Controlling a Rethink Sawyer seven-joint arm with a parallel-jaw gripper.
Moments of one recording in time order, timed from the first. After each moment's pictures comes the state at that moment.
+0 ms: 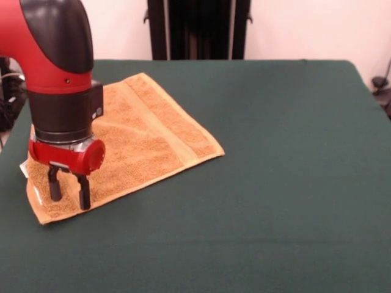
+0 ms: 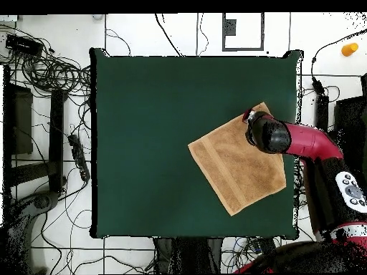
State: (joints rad) arm -0.71 -0.32 0.38 1.28 -0.58 0.41 2.04
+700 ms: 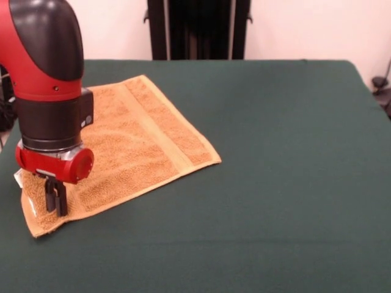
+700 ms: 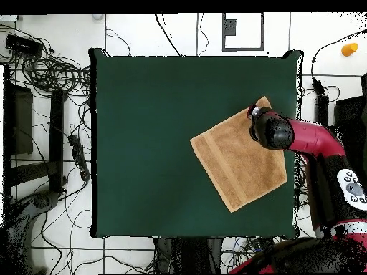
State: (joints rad) arm -0.70 -0.30 0.38 1.22 -0.59 0.42 2.04
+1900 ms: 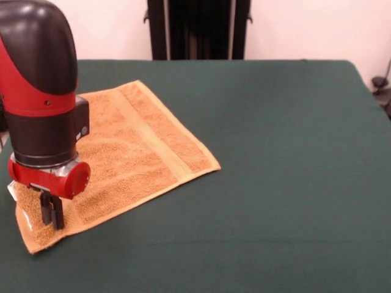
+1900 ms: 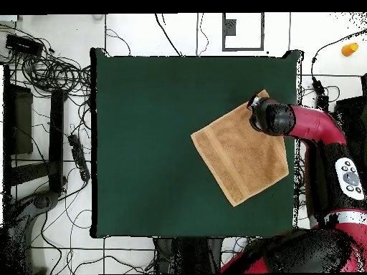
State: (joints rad) arm -0.67 -0.26 0.42 1.08 -0.59 0.59 2.03
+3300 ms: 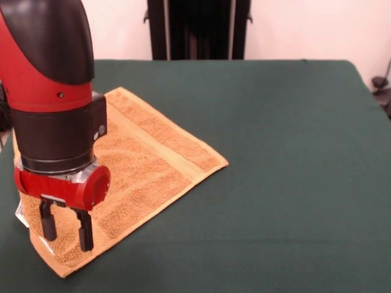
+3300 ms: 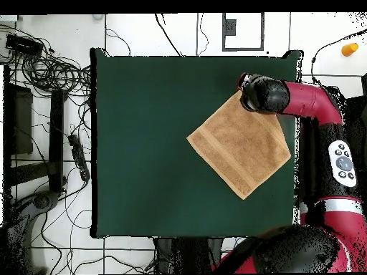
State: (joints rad) arm -0.63 -0.28 0.53 0.98 -0.61 0.70 2.02
